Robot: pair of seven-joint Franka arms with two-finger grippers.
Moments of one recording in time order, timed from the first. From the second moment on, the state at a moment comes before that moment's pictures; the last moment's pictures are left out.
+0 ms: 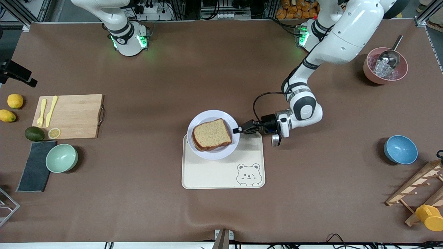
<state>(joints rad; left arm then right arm) -0.17 0.68 -0.28 -1.91 -1.95 2.15 1.12 0.01 -0.03 -0.11 -1.51 0.03 1.46 0.06</state>
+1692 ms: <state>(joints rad) -0.25 0.94 -0.22 -1.62 -1.91 2.22 1.06 0.01 -0.03 -0.11 -1.51 0.03 1.46 0.06</state>
